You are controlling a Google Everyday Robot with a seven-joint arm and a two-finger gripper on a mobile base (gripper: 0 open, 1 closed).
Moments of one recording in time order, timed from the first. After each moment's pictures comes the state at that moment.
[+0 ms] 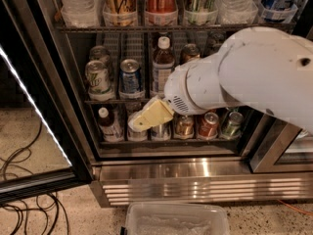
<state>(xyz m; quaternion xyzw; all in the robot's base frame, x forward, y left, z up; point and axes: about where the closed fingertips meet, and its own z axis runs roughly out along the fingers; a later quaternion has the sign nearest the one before) 0.496 -0.009 0.909 -0.44 0.79 0.09 0.41</state>
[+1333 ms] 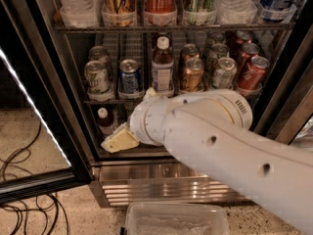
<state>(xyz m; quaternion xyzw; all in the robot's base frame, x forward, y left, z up) 0.493 0.060 0.849 -0.44 0.77 0.08 0.45</state>
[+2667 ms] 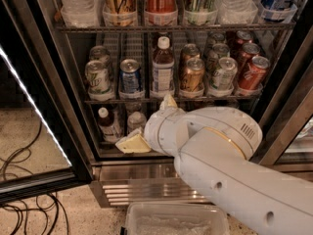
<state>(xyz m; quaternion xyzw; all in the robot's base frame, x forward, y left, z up) 0.496 0.024 0.831 -0.38 0.78 0.05 0.48</state>
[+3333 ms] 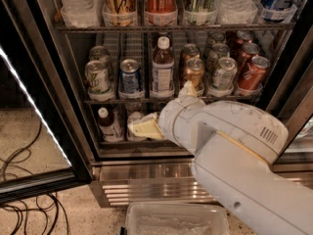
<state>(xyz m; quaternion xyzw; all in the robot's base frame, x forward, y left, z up) 0.507 -0.016 0.870 -0.32 0.79 0.02 0.53</state>
